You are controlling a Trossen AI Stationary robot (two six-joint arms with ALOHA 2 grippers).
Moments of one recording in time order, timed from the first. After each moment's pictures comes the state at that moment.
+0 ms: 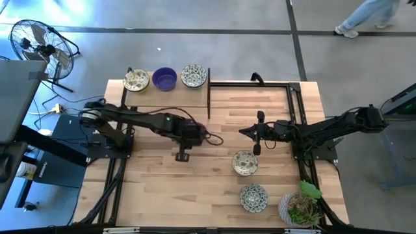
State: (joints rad) left arm -0.09 1.62 1.34 -0.91 -0.07 0.06; right arm 0.01 1.06 0.23 0.63 0.18 -0.06
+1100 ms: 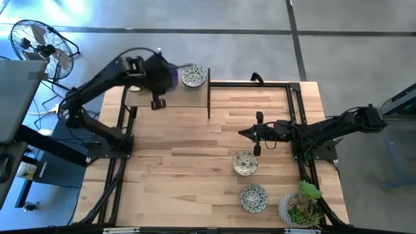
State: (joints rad) left arm 0.44 1.40 1.75 -1.41 -0.18 0.34; right arm 0.01 1.08 0.23 0.66 0.14 -0.06
